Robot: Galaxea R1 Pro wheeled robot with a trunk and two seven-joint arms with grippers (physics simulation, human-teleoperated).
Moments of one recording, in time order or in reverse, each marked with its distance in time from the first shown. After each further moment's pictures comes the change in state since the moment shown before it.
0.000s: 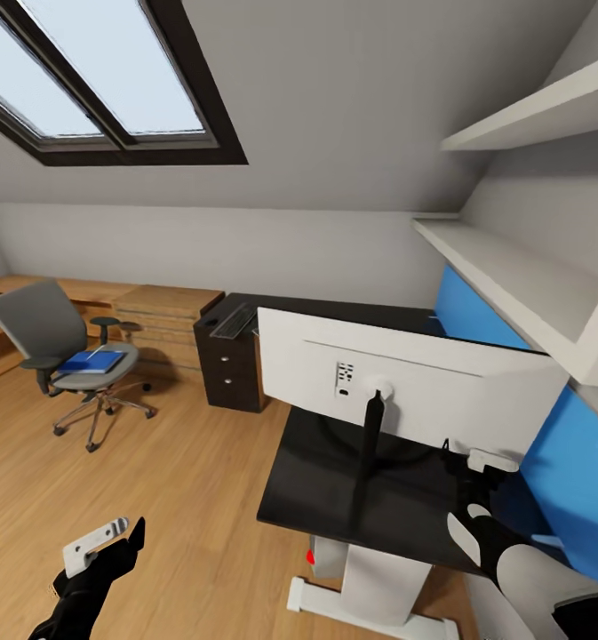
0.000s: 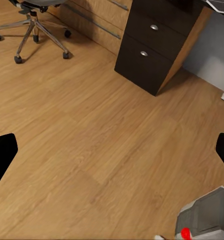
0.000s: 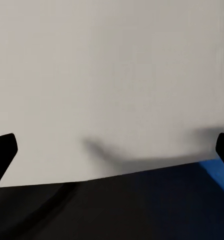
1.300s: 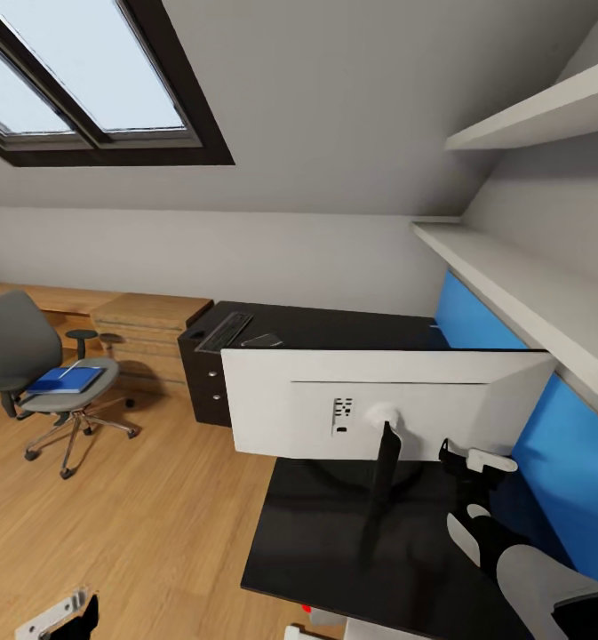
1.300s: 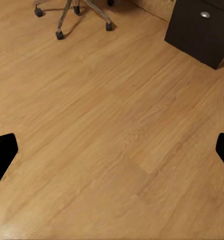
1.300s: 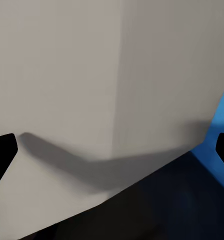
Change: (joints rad) left arm -0.001 0.054 0.126 0.408 -0.050 -0.198 -0.045; right arm 0.000 0.001 0.002 0.001 0.004 0.002 0.007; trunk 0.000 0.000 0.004
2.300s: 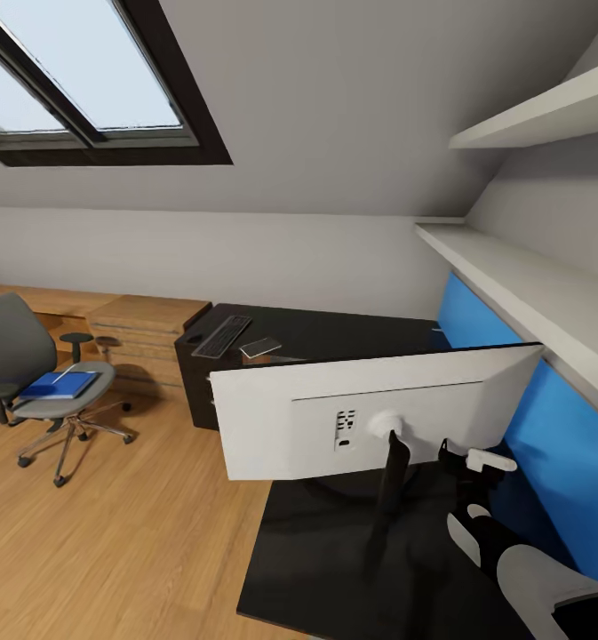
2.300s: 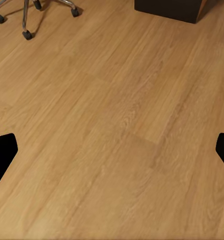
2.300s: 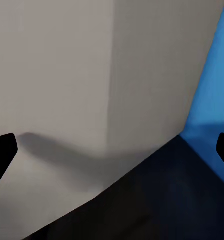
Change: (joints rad) left arm -0.001 0.021 0.017 0.404 -0.235 -0.339 -0.182; right arm 0.000 -0.001 0.002 0.000 0.002 0.002 0.006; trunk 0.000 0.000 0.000
